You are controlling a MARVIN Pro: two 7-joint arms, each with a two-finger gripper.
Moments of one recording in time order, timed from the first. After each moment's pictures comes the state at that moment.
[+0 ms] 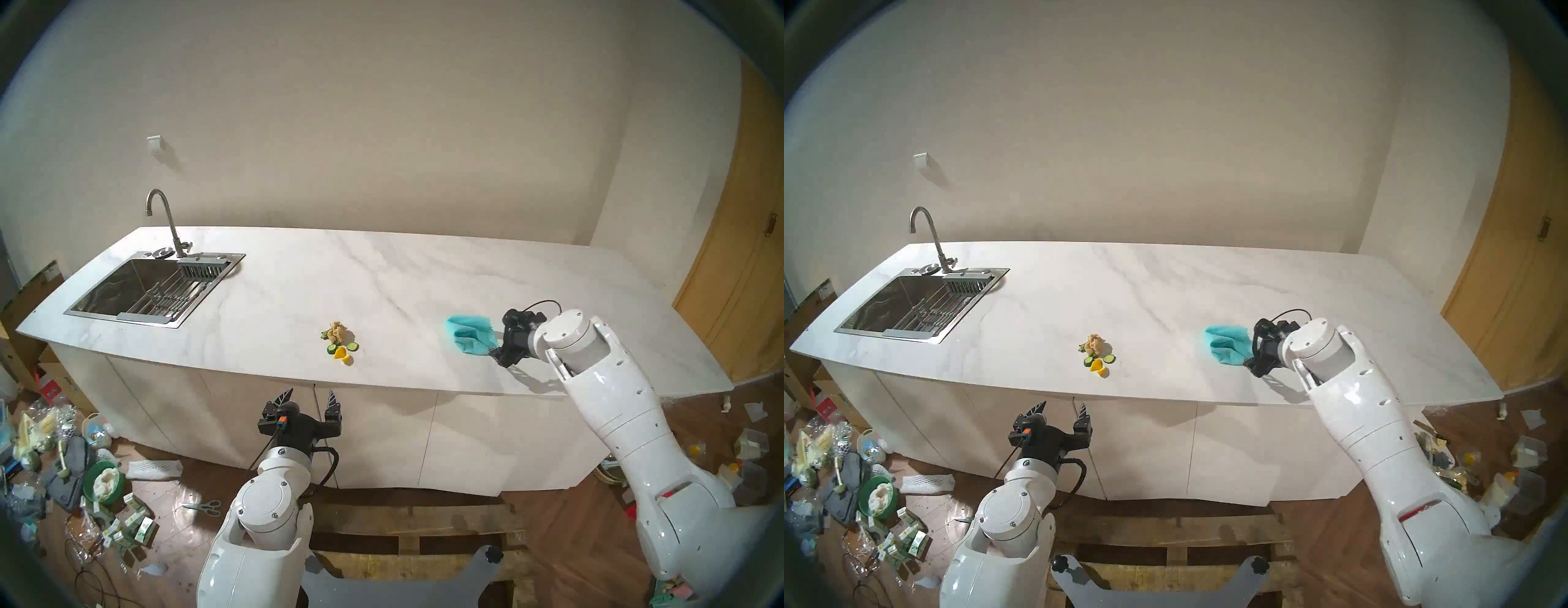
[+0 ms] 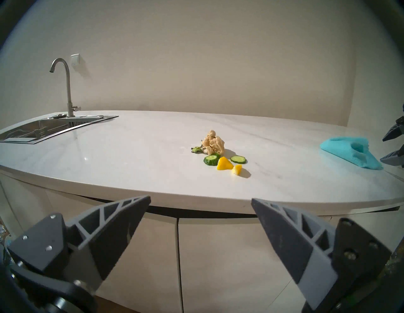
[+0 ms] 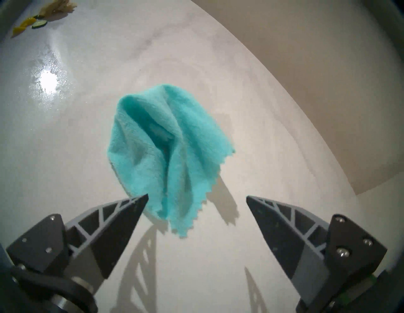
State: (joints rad) left arm 1.91 -1.57 -1.53 -1.77 -0.01 -0.01 0.04; right arm -1.13 -1.09 1.36 -1.36 -0.29 0.51 0.62
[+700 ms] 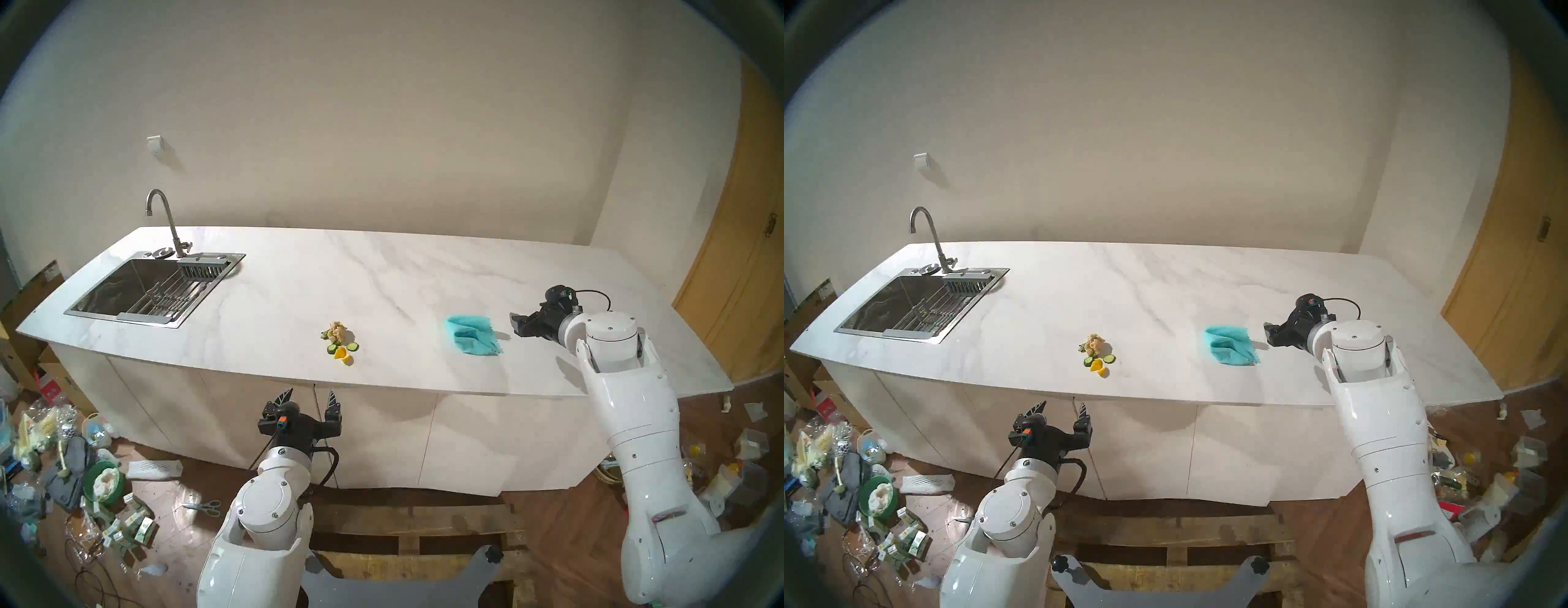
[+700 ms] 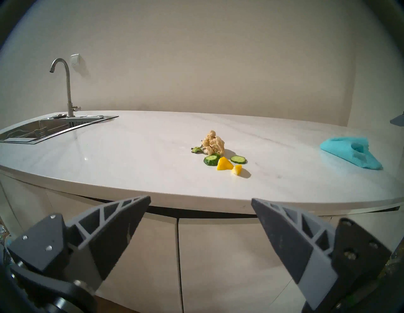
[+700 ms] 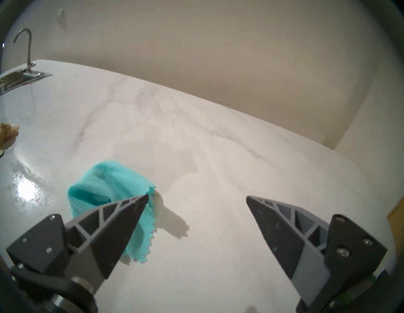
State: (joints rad) left arm 1.91 -1.57 -1.53 -1.77 -0.01 -0.01 0.04; right arm -1.23 -1.24 1.62 -1.47 -0.05 0.51 0.35
